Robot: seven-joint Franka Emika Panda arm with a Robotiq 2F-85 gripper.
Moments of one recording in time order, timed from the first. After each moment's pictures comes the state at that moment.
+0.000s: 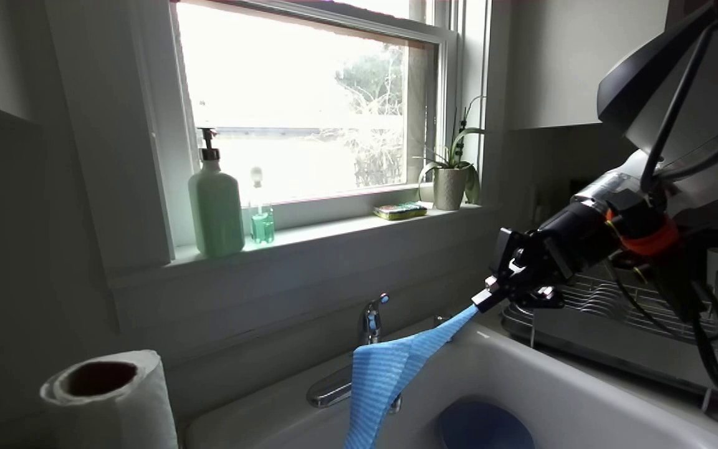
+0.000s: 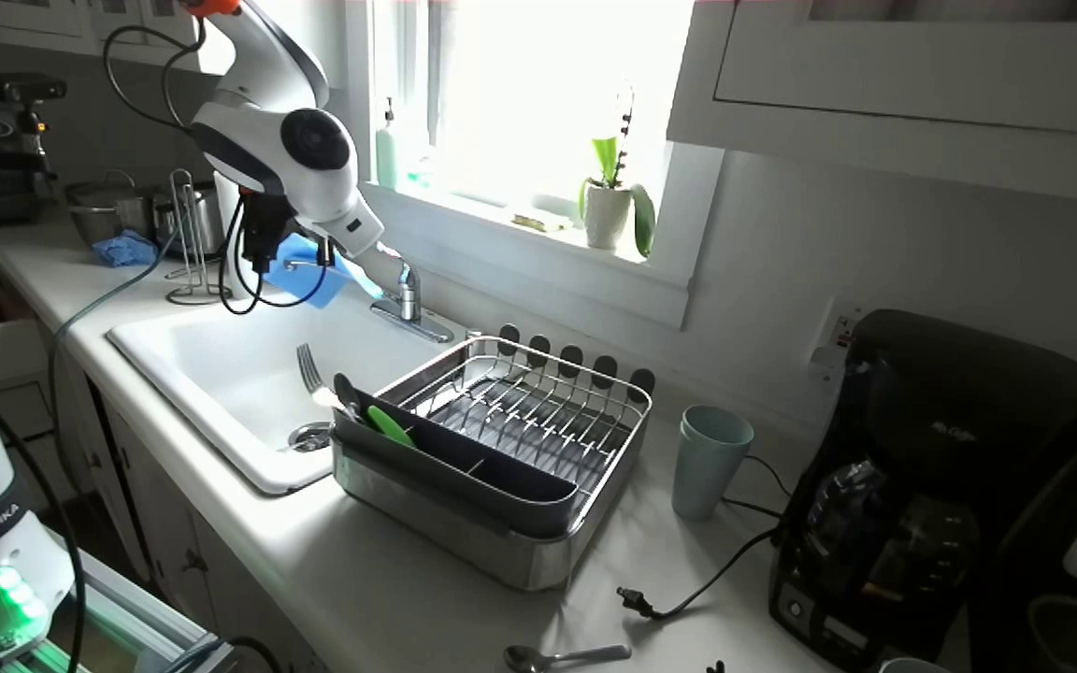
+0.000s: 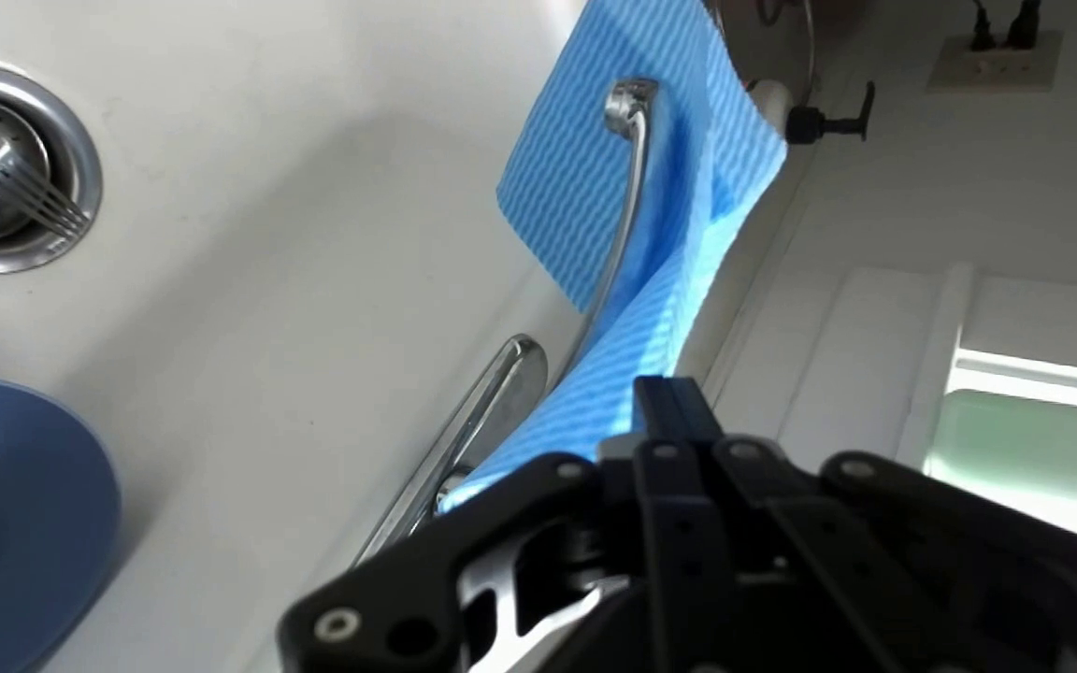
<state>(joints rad) -0.08 -0.24 -0.03 -2.57 1.47 2.47 -0.47</state>
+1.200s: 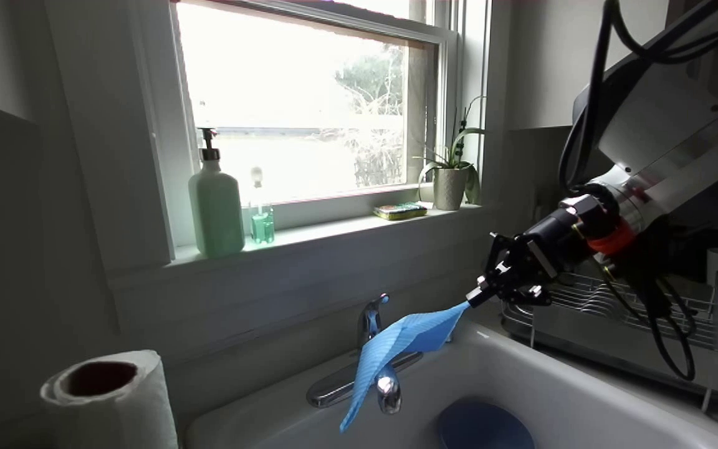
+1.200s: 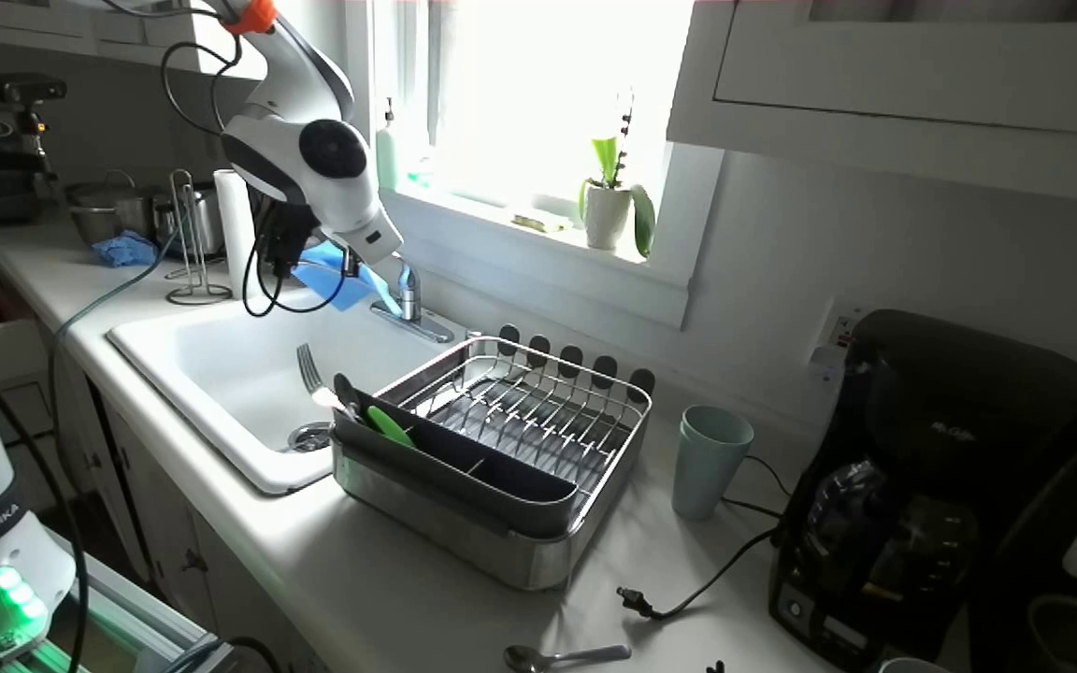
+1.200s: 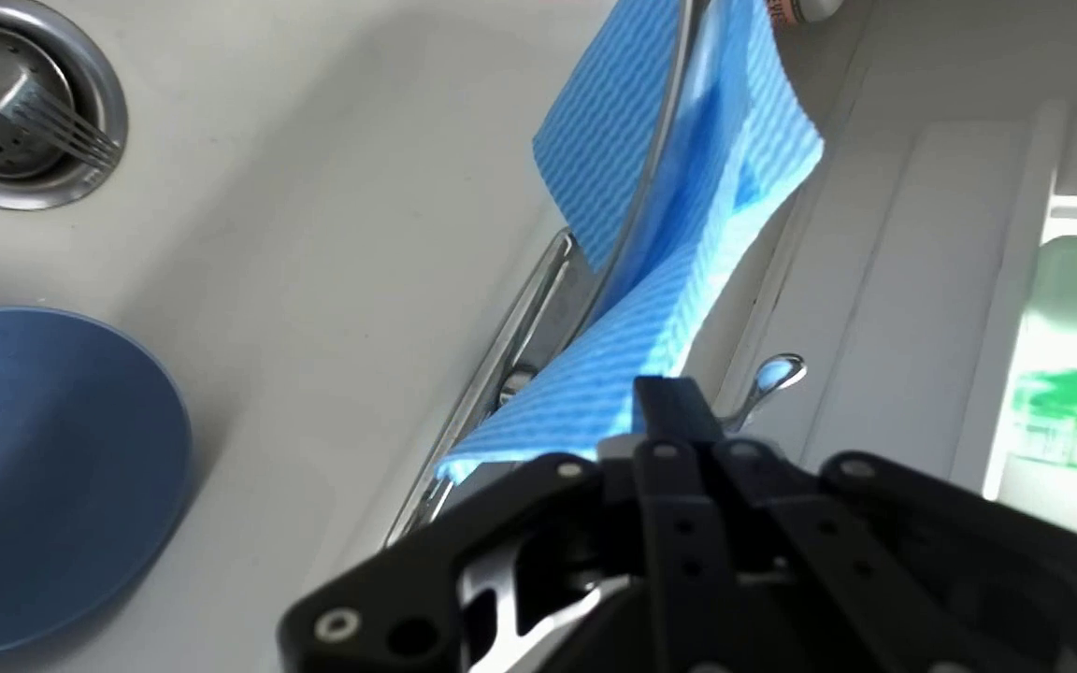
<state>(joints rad) -0.08 -0.15 -0.05 -2.50 1.50 2.55 -0.41</state>
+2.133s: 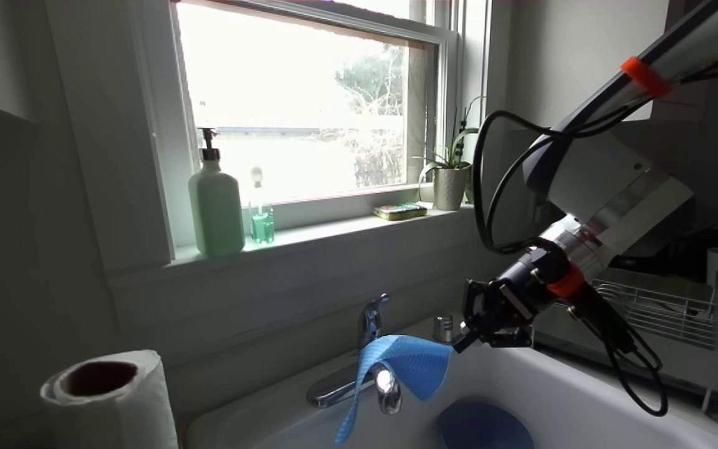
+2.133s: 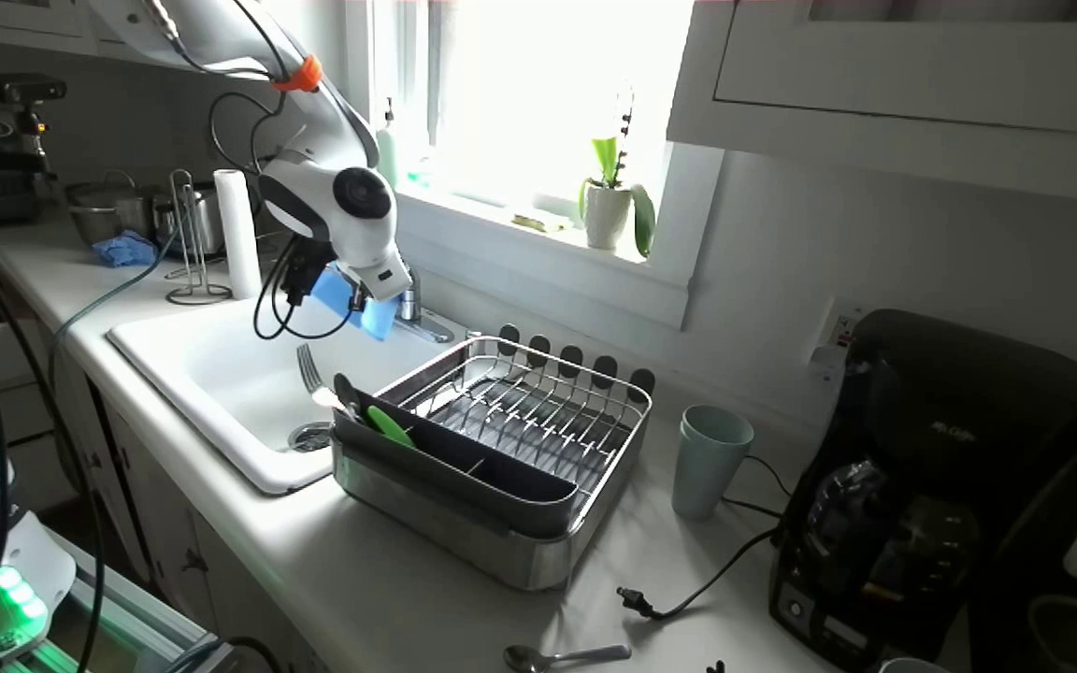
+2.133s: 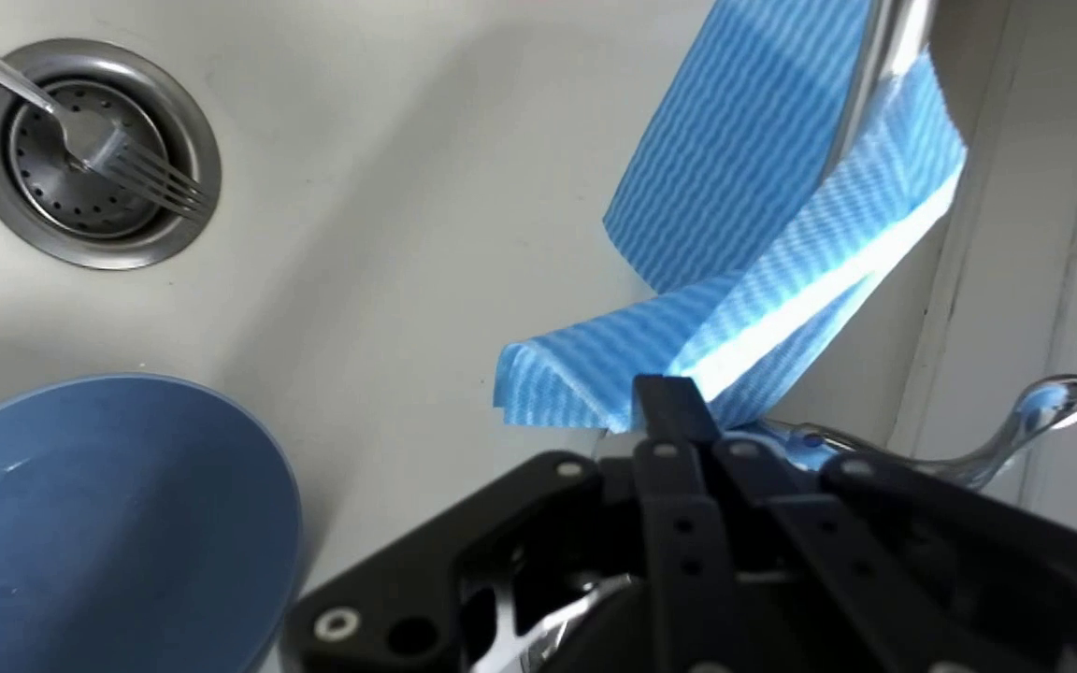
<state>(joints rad) -0.07 0.08 -0.05 -2.39 1.50 2.55 -0.36</state>
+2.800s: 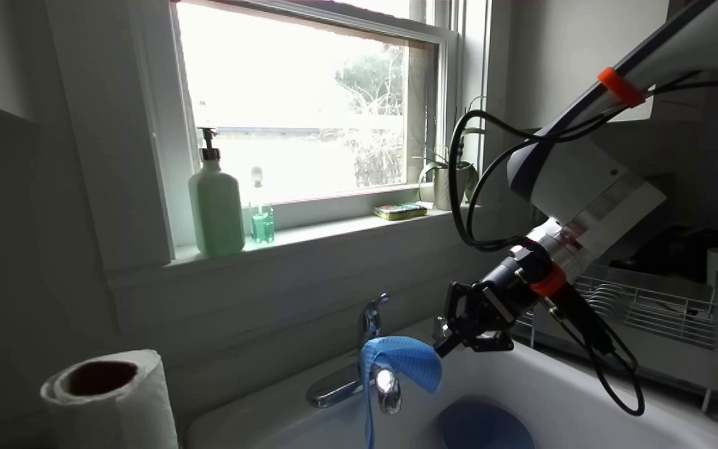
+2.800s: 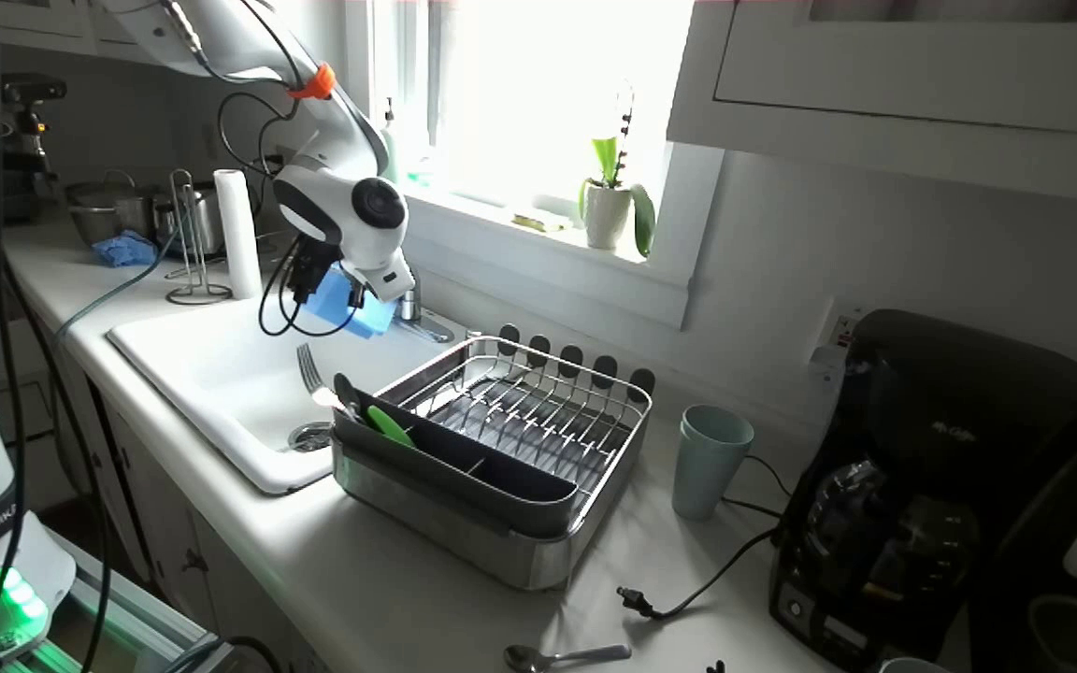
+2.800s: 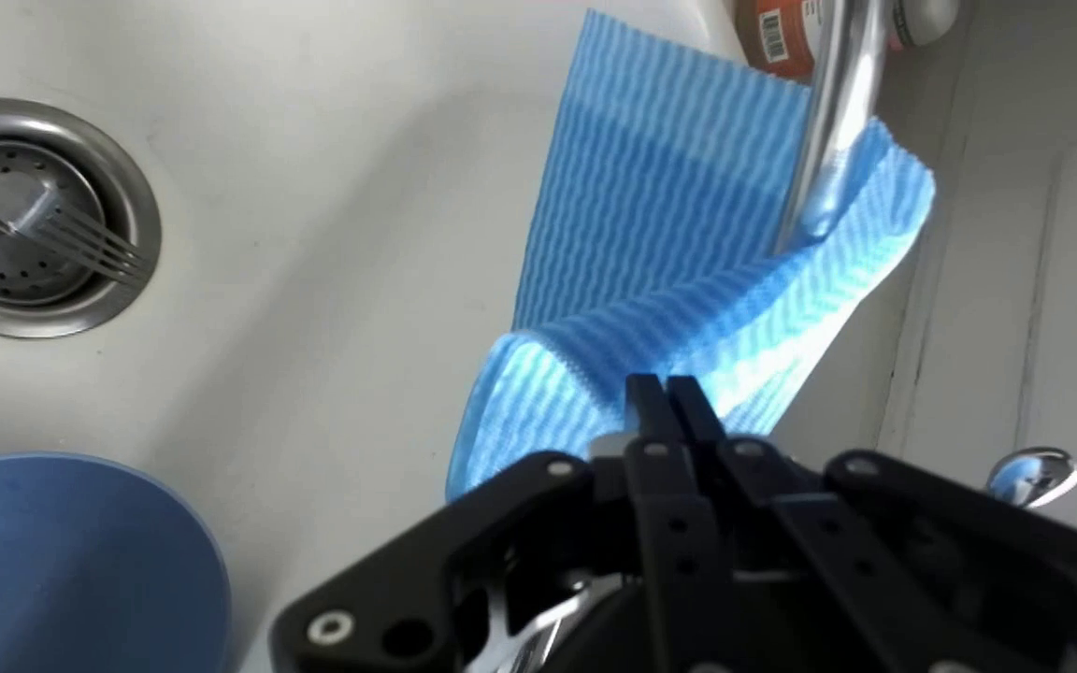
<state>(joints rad) -0.07 0.14 -0.05 -2.33 1.50 2.45 -0.36</state>
